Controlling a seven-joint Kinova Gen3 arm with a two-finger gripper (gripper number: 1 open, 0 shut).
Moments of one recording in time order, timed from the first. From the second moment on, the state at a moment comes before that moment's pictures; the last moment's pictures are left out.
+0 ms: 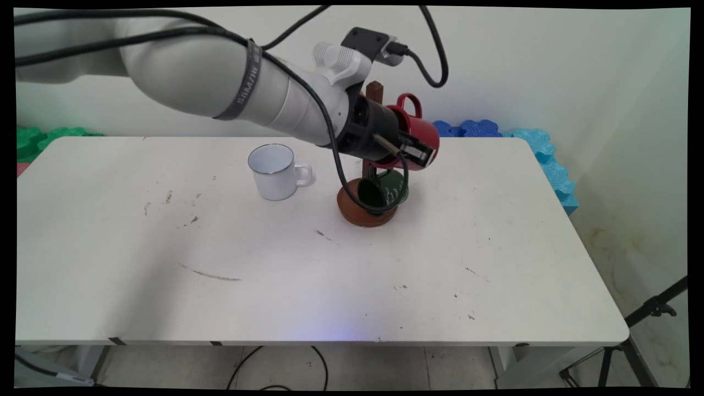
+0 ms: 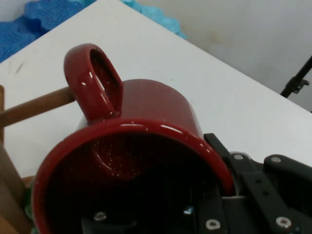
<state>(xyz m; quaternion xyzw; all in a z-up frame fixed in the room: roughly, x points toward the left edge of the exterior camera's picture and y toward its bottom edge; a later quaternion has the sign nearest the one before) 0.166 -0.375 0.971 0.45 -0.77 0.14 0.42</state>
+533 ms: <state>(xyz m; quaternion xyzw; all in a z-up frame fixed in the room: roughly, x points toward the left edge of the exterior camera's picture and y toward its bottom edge) 0.180 -0.353 0.996 0.43 -0.79 0.12 0.43</state>
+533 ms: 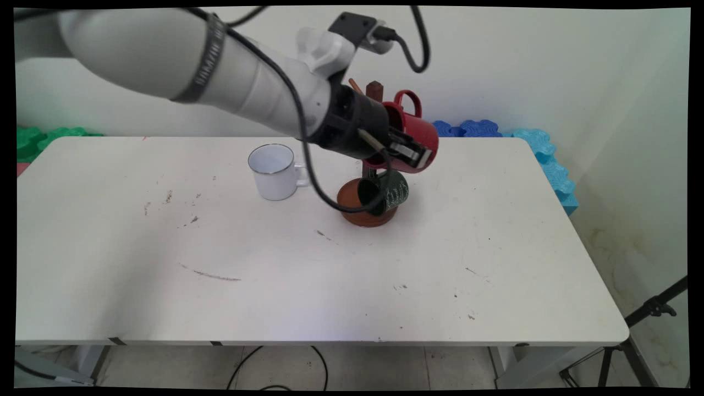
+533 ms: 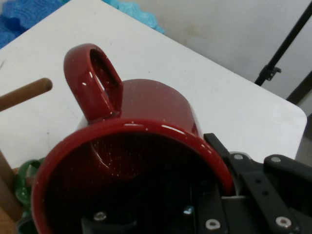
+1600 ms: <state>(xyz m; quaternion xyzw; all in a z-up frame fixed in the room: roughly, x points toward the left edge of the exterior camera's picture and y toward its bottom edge) 0.324 -0.311 1.057 0.30 -0.87 0.07 0.38</state>
